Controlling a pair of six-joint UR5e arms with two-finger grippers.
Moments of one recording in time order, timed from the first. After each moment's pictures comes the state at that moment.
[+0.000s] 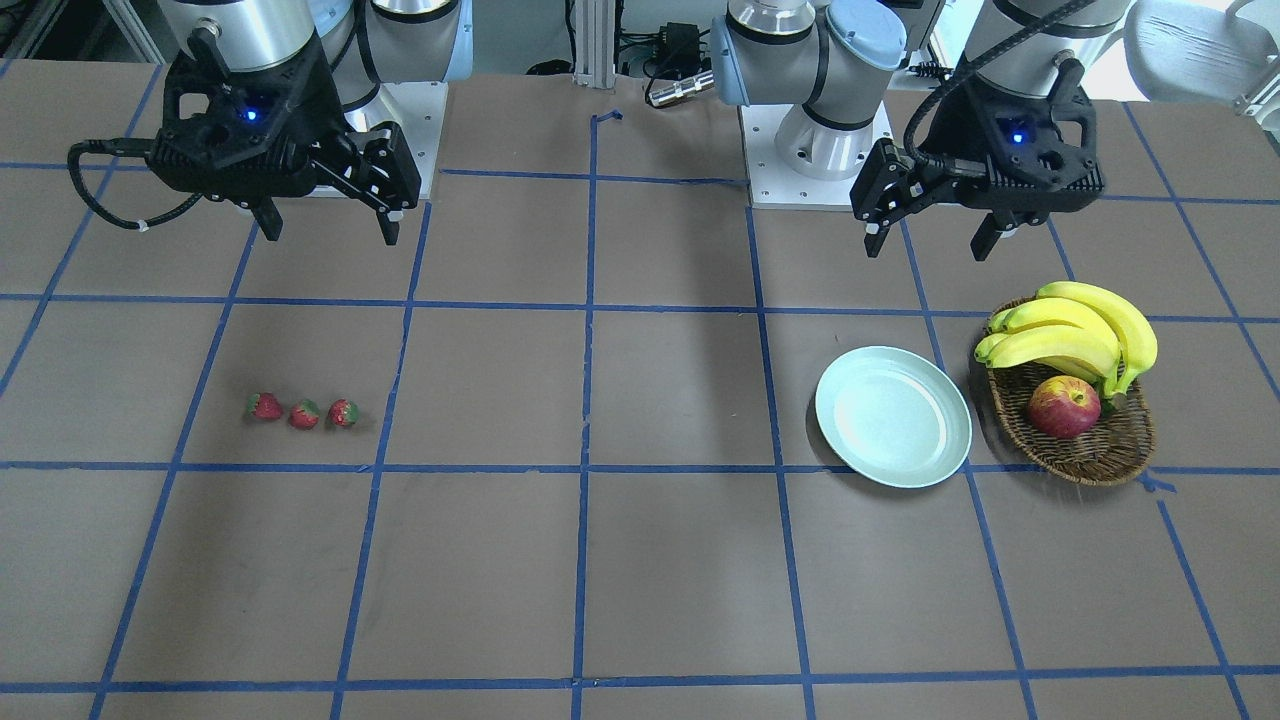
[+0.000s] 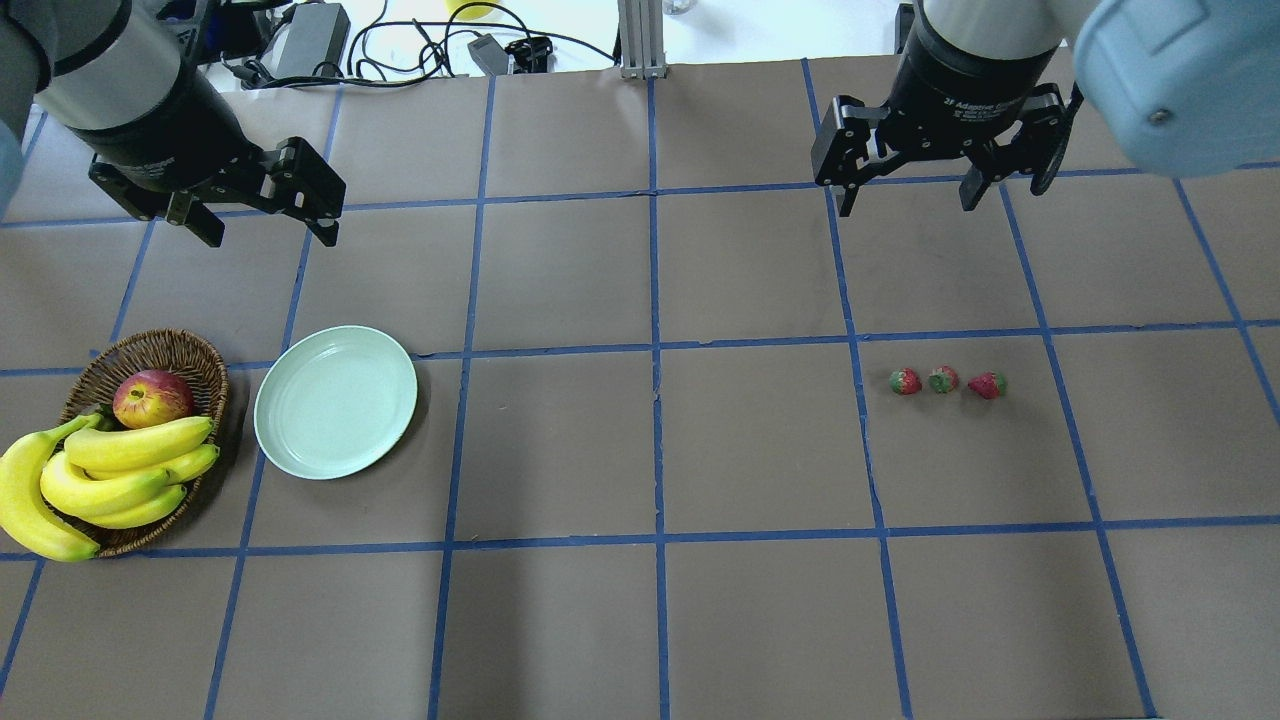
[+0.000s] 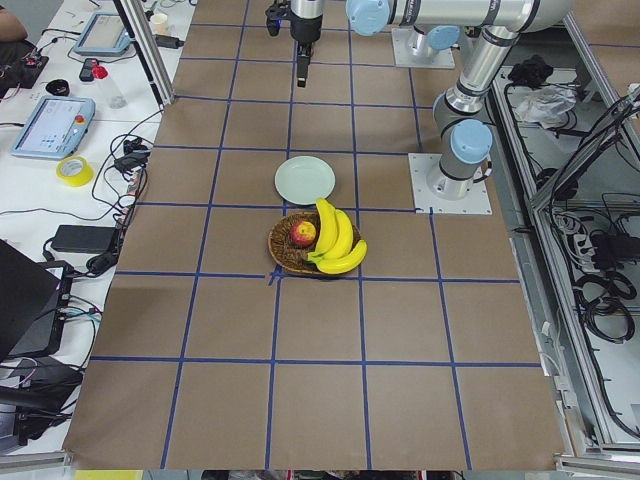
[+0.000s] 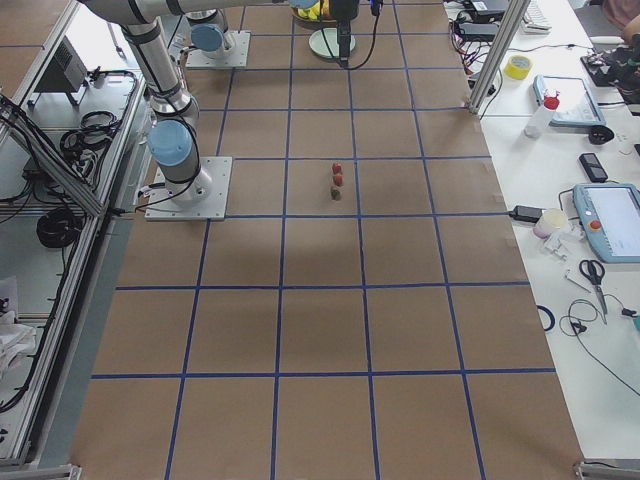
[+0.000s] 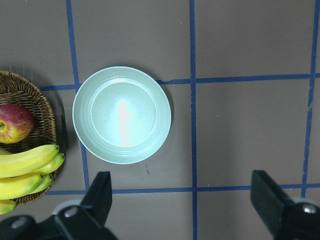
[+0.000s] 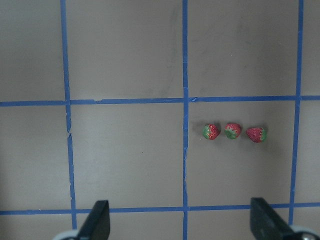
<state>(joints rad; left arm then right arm) -1.49 -1.50 -1.61 -1.52 1.59 0.10 1.66 -1.56 1.51 -1.56 -1.59 0.09</state>
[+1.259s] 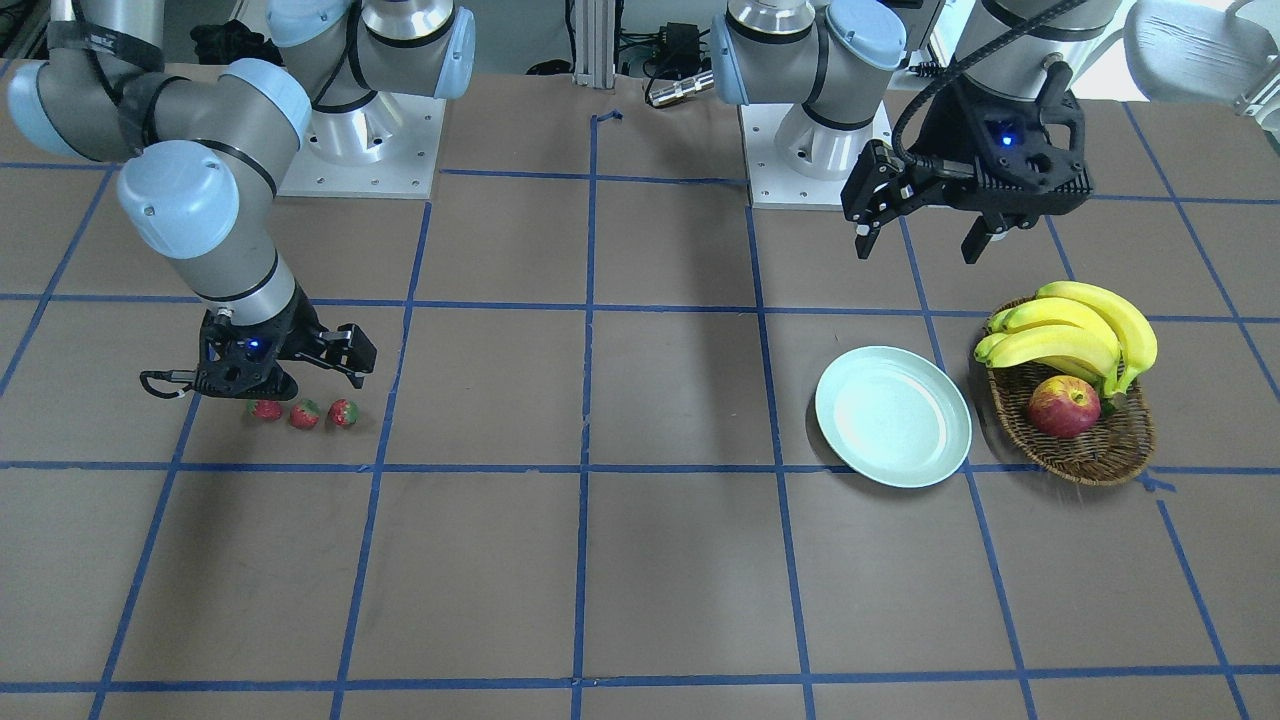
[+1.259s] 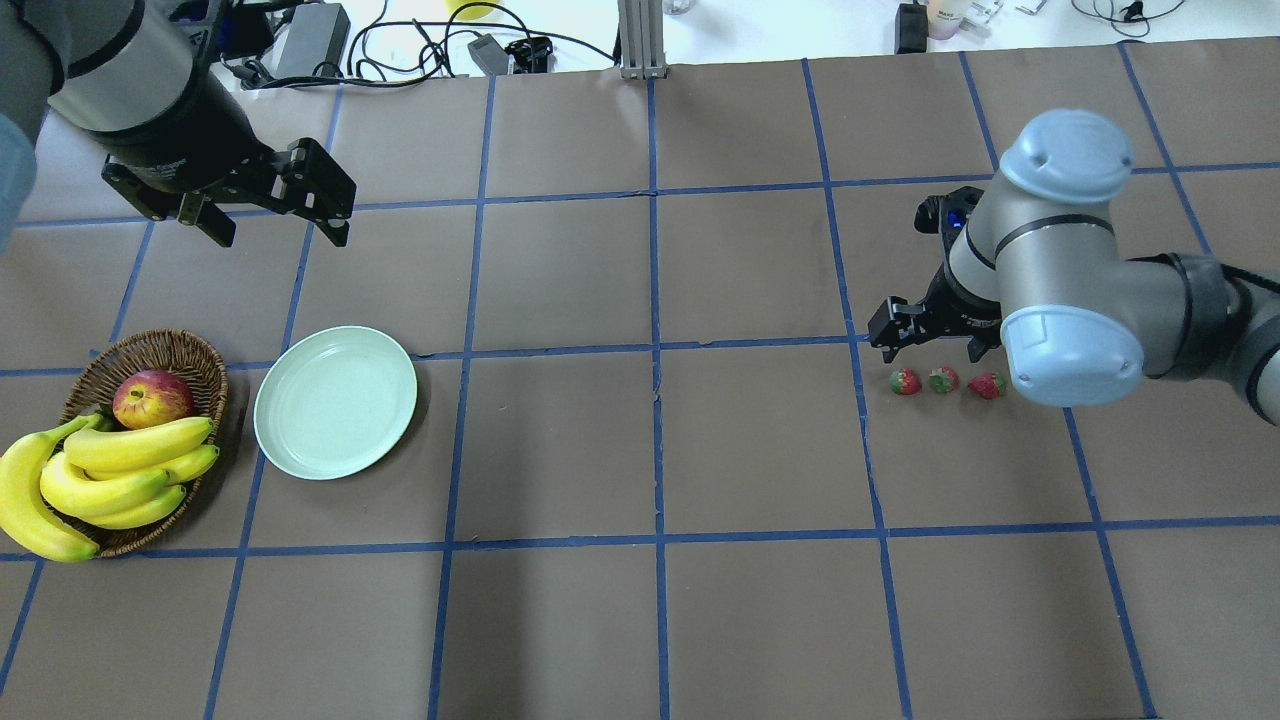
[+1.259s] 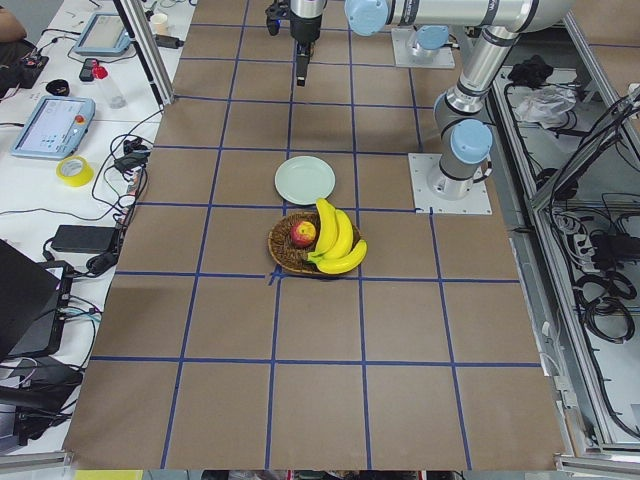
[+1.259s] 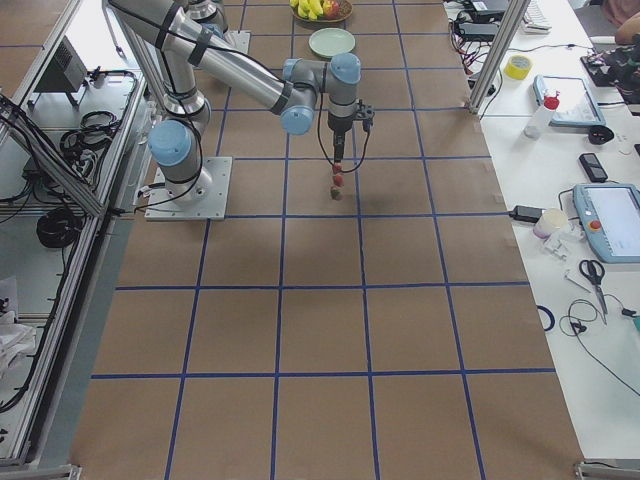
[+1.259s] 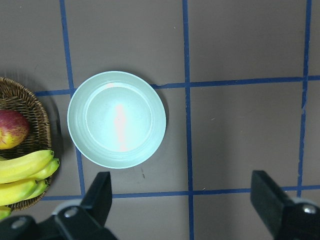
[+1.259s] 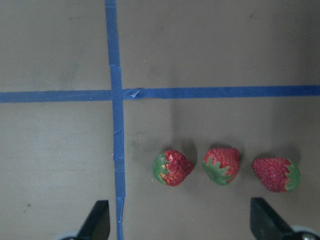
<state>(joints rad) -1.50 -1.51 -1.61 -1.51 1.58 0.10 1.45 -1.43 2.08 -2.24 -1.57 -0.14</state>
